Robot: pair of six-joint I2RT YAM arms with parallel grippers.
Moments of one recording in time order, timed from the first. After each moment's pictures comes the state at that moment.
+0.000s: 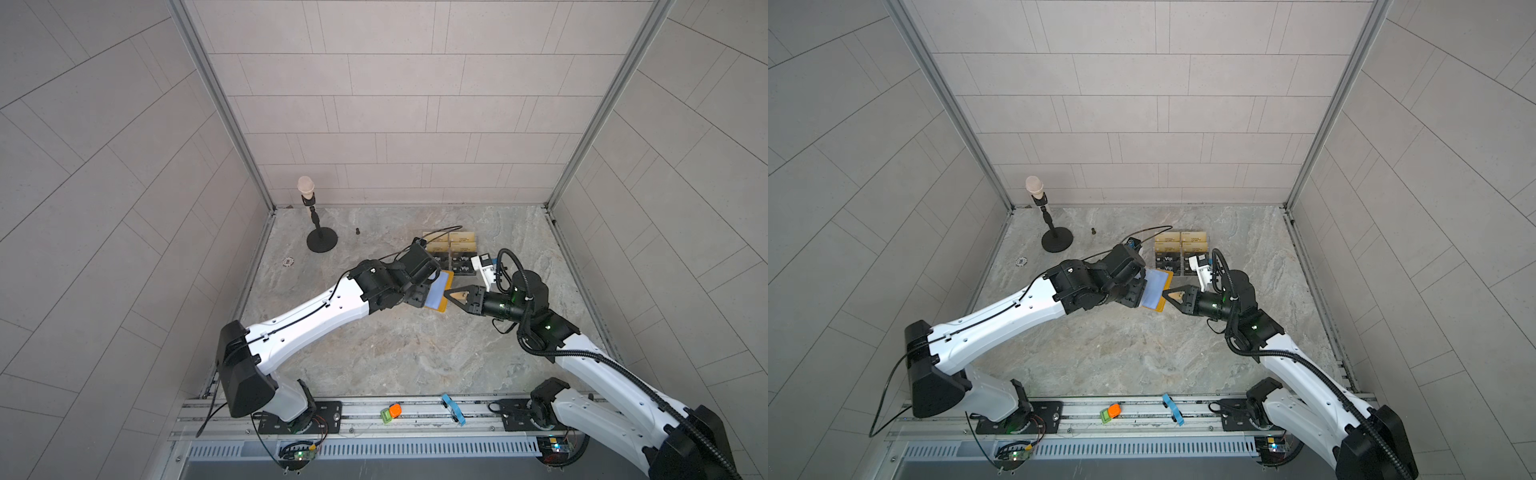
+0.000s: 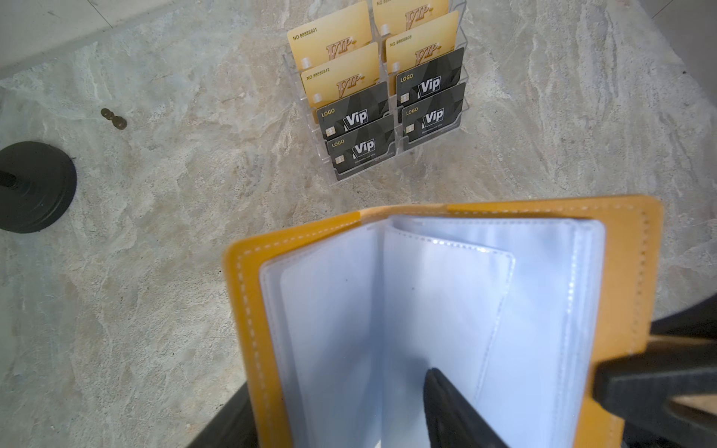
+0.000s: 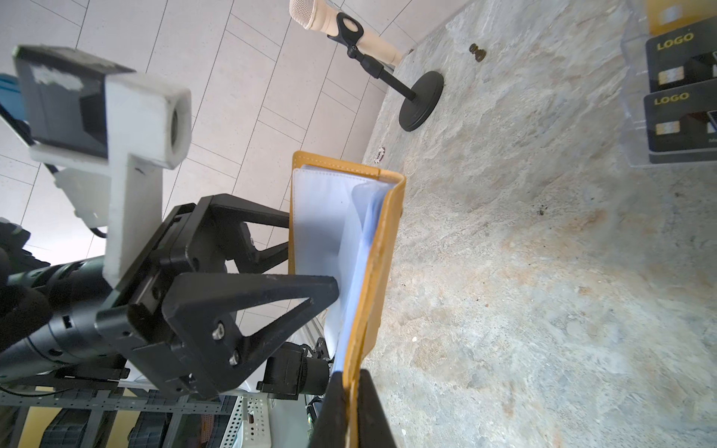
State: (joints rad) left arm -0.95 1.50 1.45 -0.95 -0.31 -0.46; right arm 0.44 0.91 0.55 0.09 -0.65 0.89
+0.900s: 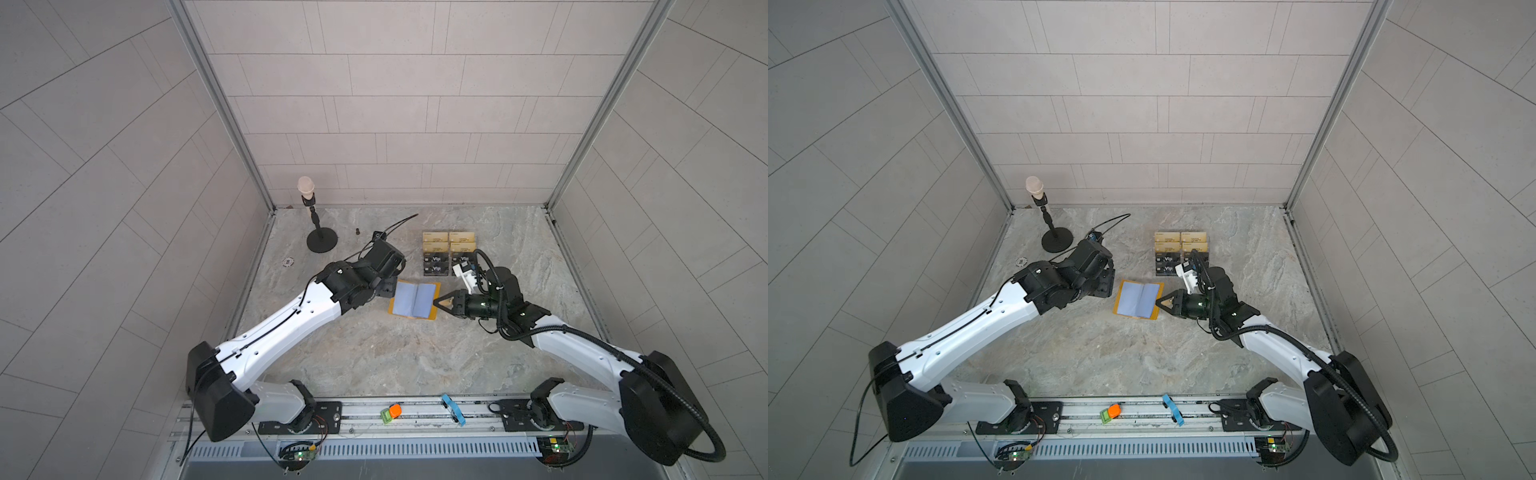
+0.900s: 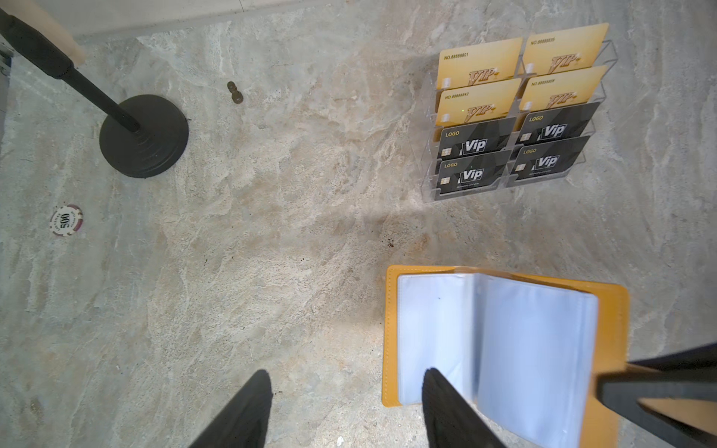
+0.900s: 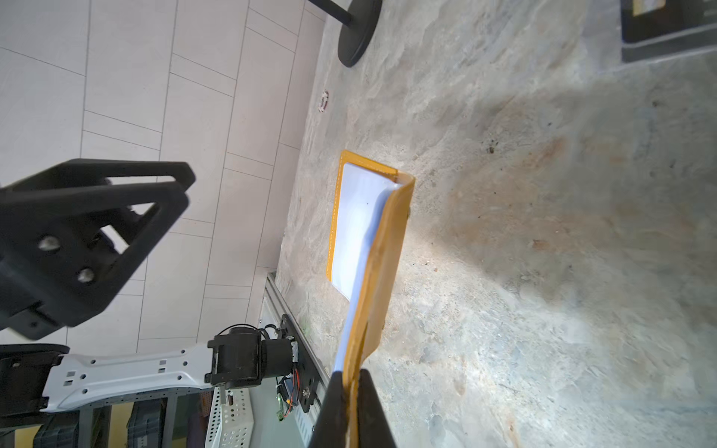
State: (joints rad) left arm -0.79 1.32 1.25 -0.89 -0.35 -0.50; right arm 0.47 1.23 0.56 0.15 -0.68 0.83
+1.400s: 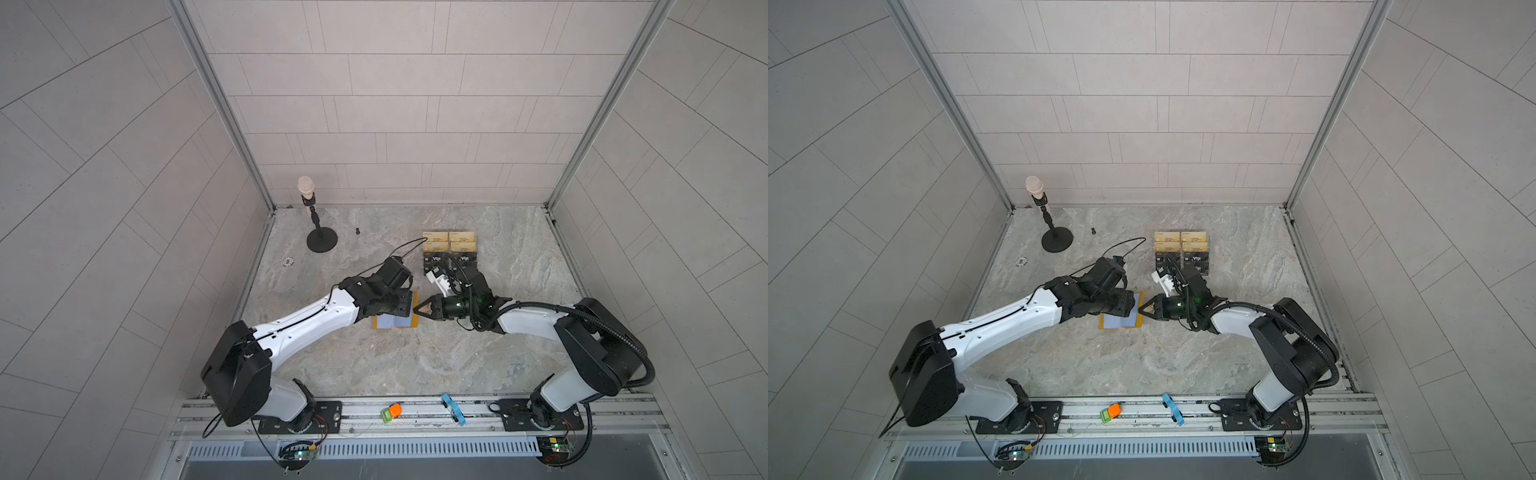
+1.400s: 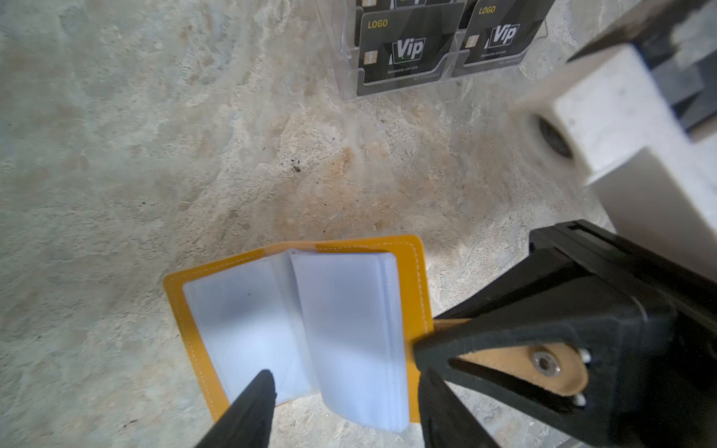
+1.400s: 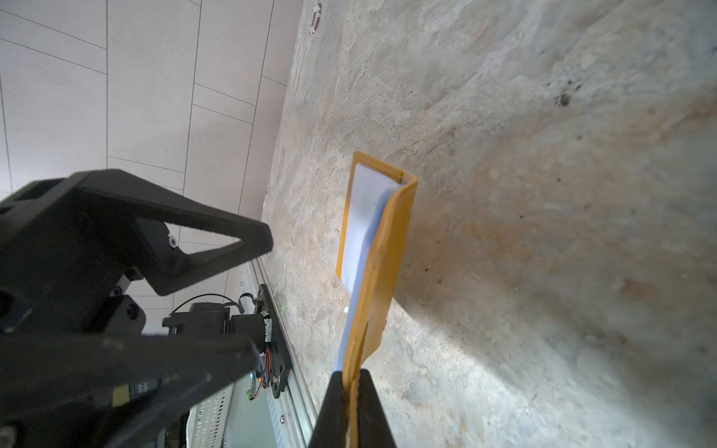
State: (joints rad) left arm -0.79 1.45 1.04 -0.59 -0.03 -0.53; right arm 0.55 1.58 0.65 0.35 -0.74 0.74
